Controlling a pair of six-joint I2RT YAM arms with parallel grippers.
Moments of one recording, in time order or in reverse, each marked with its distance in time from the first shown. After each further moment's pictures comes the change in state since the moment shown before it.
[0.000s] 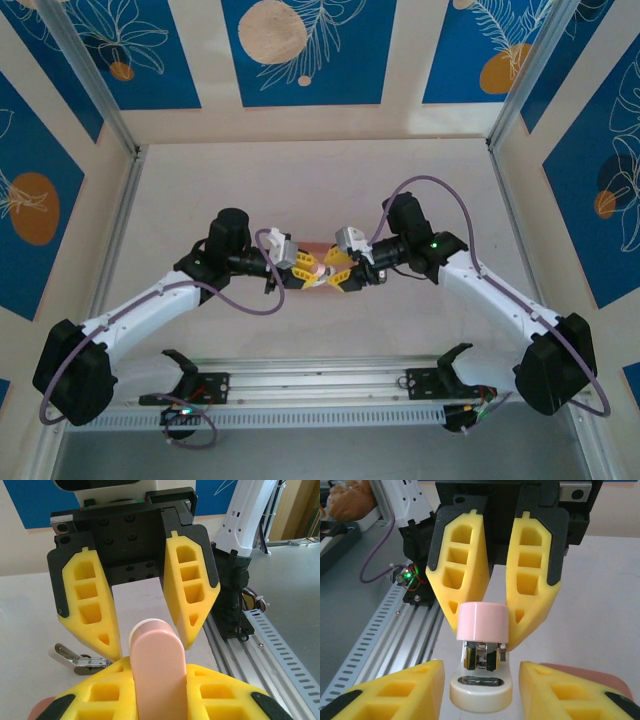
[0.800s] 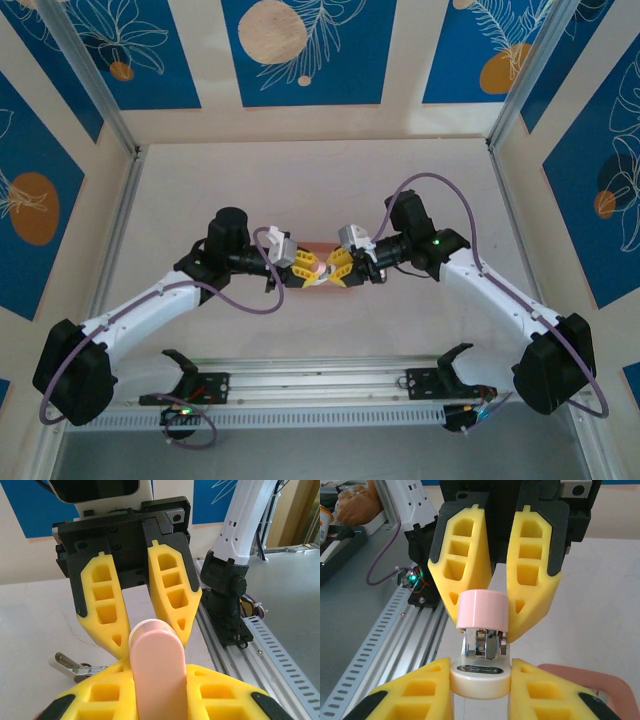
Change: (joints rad) left arm -0.002 0.000 0.000 0.047 0.015 -0.036; right arm -0.018 0.002 0.017 -0.039 -0.026 -0.023
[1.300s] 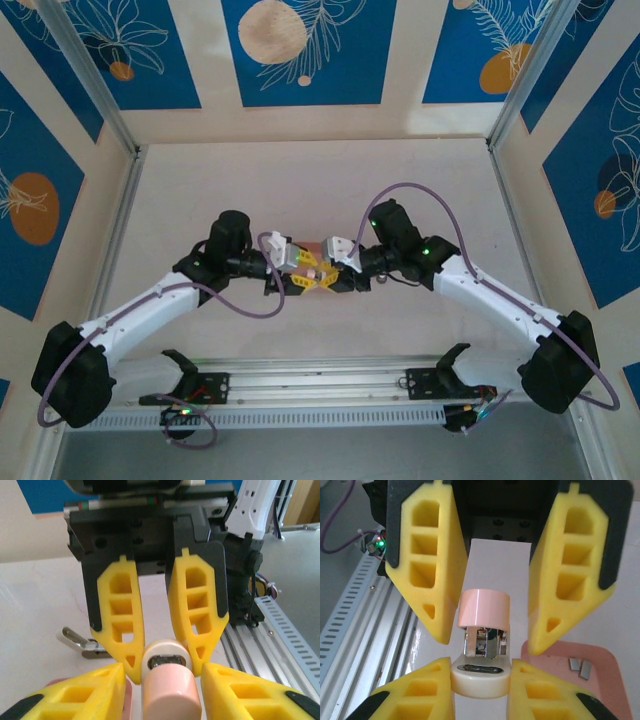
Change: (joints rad) left arm -0.006 -0.014 -0.001 -0.144 -0.089 0.111; right arm 0.157 -0.016 0.000 0.002 0.321 0.049
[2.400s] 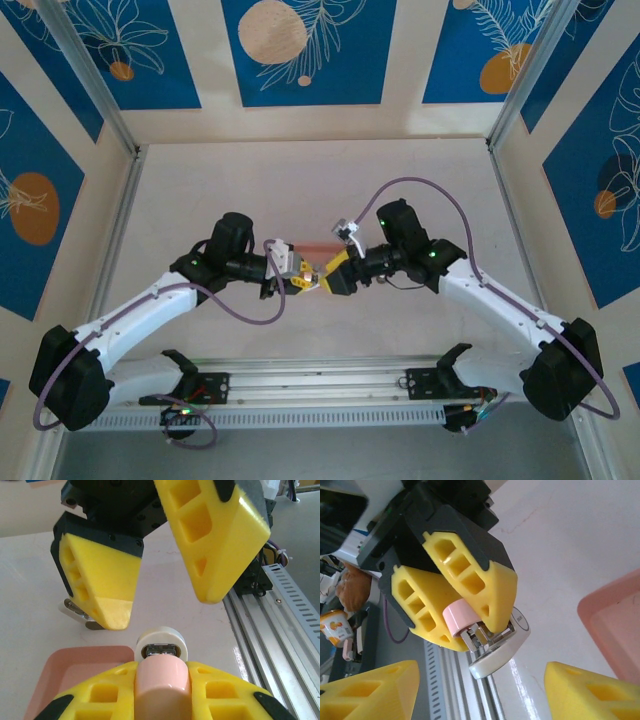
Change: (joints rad) left arm -0.009 -0.017 0.031 -0.178 -0.089 0.135; right arm -0.062 -0.027 -0.049 0.069 -0.095 0.772
